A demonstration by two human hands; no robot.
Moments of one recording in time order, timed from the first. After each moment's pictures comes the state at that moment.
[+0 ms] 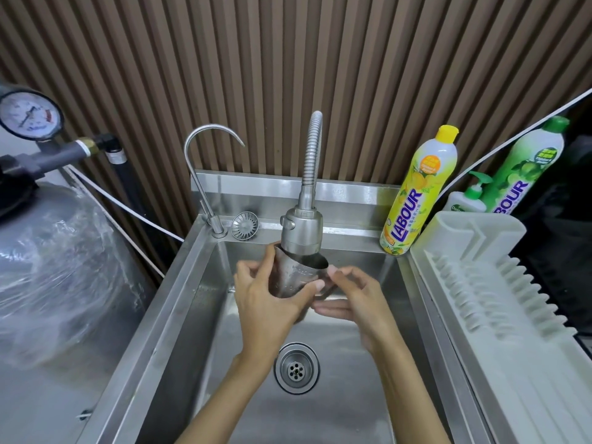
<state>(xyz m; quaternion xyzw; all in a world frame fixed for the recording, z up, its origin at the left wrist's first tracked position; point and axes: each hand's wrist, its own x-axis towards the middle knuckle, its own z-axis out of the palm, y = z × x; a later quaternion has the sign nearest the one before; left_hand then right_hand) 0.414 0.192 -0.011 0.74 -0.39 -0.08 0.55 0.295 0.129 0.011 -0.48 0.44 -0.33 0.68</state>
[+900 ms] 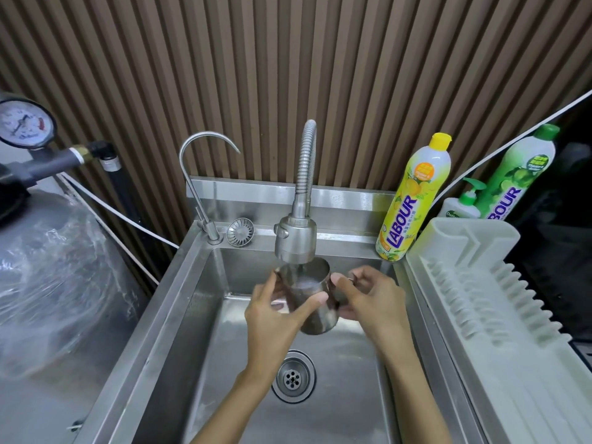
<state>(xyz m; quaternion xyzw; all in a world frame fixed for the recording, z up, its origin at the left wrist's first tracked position) 0.403 0.189 -0.021 0.70 -0.34 -0.24 0.58 0.283 0.124 0.023 -0.62 0.54 -0.35 0.45</state>
